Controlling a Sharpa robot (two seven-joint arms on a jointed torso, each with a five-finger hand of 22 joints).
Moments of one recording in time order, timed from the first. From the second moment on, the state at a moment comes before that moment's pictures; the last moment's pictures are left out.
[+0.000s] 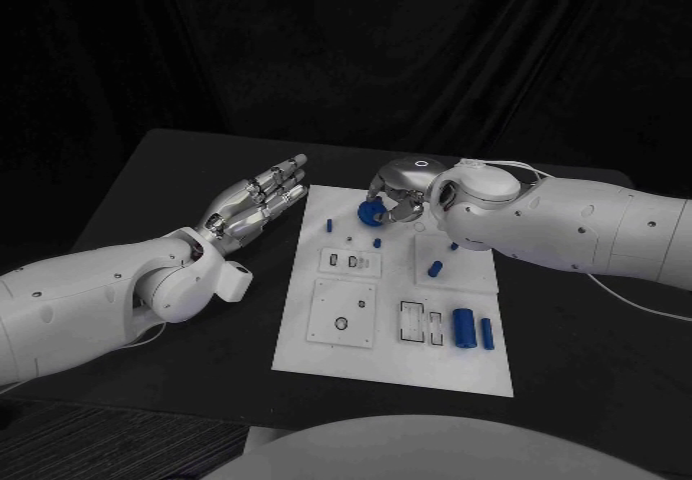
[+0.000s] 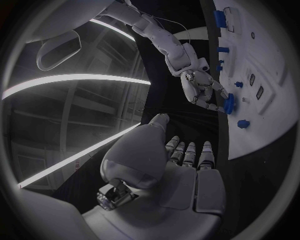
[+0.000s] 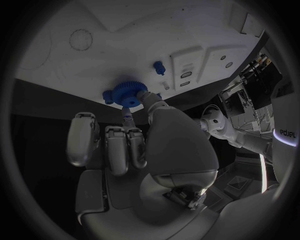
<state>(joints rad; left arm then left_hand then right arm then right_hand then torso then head) 1.21 -0.87 -0.22 1.49 -0.23 -0.01 0.62 1.40 0.26 -0.08 0.14 0.55 0.15 0.03 0.02 0.02 0.00 0.00 0.00 0.00 0.00 0.03 0.00 0.00 0.15 0.00 0.13 0.01 0.00 1.32 -0.59 -0.22 1.27 -1.54 -0.28 -0.07 1.32 -0.07 0.21 0.09 0.49 0.94 0.11 0.17 0.06 1.46 0.01 1.57 1.31 1.47 -0.06 1.55 1.31 0.07 1.43 0.05 1.30 1.31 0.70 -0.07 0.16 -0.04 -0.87</state>
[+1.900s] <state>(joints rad) 1.21 -0.89 -0.22 1.49 -0.23 -0.01 0.62 1.40 0.26 -0.08 0.13 0.55 0.15 0.03 0.02 0.02 0.00 0.01 0.00 0.00 0.00 0.04 0.00 0.00 0.15 0.00 0.13 0.01 0.00 1.35 -1.09 -0.25 1.53 -1.54 -0.37 -0.08 1.28 -0.06 0.15 0.14 0.22 0.77 0.08 0.07 0.20 1.47 -0.01 1.57 1.31 1.47 -0.07 1.47 1.31 0.07 1.42 0.04 1.22 1.31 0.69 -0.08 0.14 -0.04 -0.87</state>
